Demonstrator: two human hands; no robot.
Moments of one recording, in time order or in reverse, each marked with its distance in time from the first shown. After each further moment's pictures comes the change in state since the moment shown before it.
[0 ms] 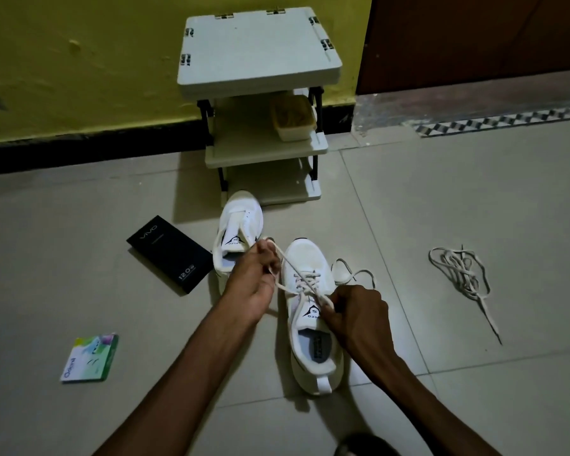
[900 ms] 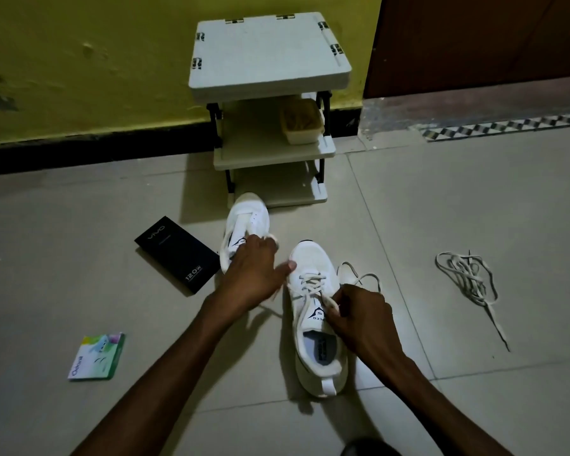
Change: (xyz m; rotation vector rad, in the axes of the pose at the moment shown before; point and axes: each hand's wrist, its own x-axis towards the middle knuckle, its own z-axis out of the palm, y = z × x) left_hand -0.003 0.032 -0.014 1.814 -0.128 0.422; right_hand 0.001 -0.006 -0.006 -0.022 -0.061 -0.029
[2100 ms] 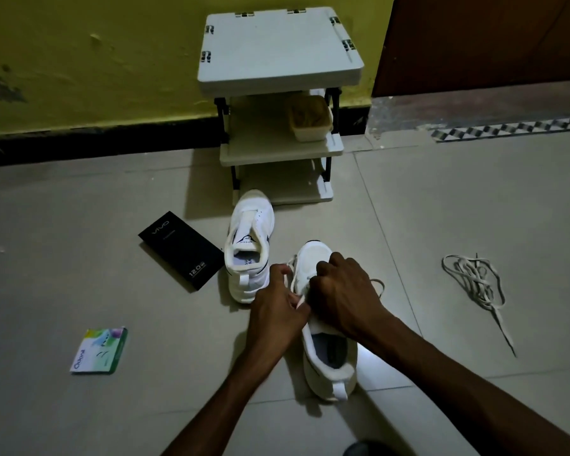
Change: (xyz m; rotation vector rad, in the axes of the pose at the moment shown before) left_hand -0.040 0.005 0.064 -0.498 0.201 -0.085; right_hand 0.044 -0.027 0.012 -0.643 -0.004 -0.580
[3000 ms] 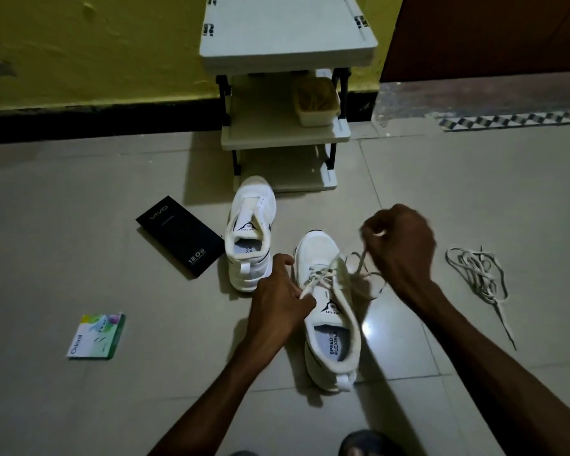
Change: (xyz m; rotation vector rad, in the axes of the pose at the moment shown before) left_hand 0.004 -0.004 0.001 0.041 -0.020 -0.021; right_hand 0.002 0.056 -0.031 0.439 0.422 0.589
